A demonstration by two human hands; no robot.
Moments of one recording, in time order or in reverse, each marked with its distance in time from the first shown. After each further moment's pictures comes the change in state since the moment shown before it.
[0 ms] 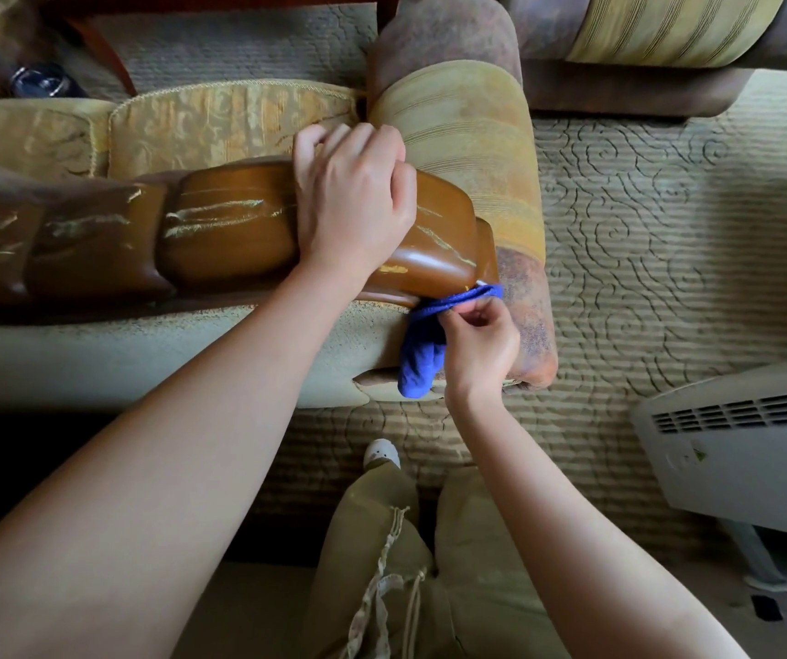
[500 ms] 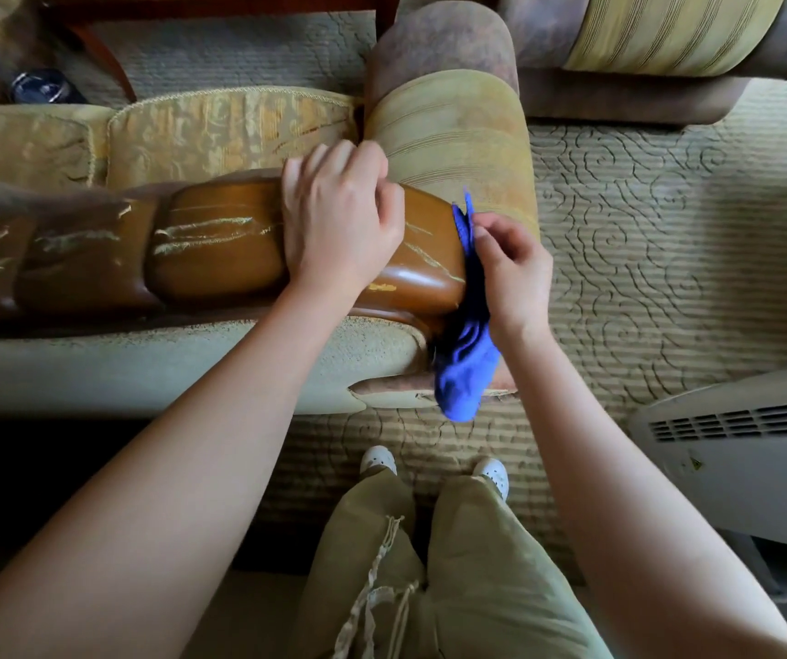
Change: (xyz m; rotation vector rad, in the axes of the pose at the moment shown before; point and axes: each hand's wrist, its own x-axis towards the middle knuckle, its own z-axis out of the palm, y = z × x) left_hand 0.002 0.005 -0.005 0.011 -0.140 -0.124; right_hand 0.069 -0.057 -0.011 0.105 -0.245 -0.232
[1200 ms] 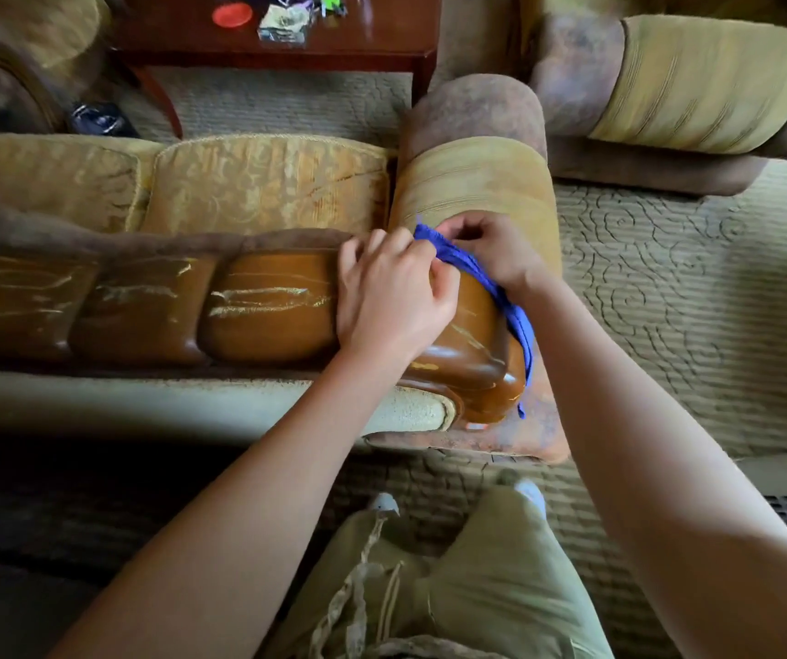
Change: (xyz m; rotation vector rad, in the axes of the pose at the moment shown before) left_hand 0.010 0.001 0.000 0.042 -0.209 -0.120; right_hand 0.093 -0.045 0.066 -0.407 -0.617 -0.066
